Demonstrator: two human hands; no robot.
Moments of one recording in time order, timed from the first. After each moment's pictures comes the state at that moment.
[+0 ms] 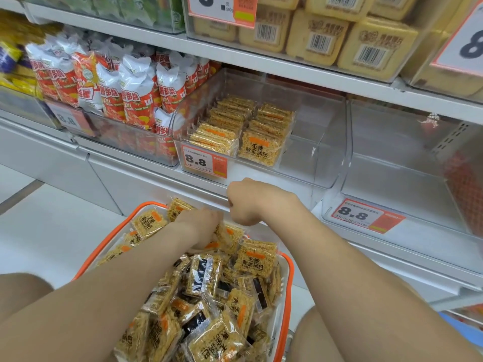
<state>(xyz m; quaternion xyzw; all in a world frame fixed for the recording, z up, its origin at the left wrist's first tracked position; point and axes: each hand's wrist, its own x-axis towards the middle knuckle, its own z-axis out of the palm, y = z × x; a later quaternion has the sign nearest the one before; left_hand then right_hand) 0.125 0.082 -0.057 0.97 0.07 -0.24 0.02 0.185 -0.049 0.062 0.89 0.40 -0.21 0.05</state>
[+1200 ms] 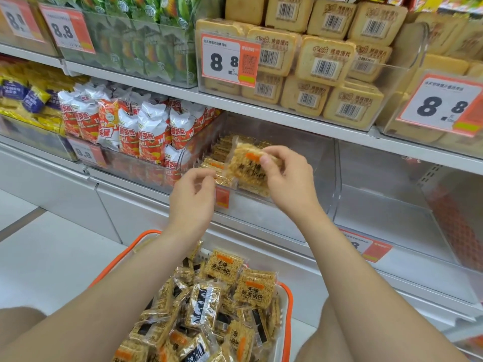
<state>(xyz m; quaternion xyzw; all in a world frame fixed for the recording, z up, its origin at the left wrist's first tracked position) 0.112 0.066 0.064 0.72 0.25 0.29 0.58 0.223 -0.082 0.100 0.84 0.26 0.11 -0.46</state>
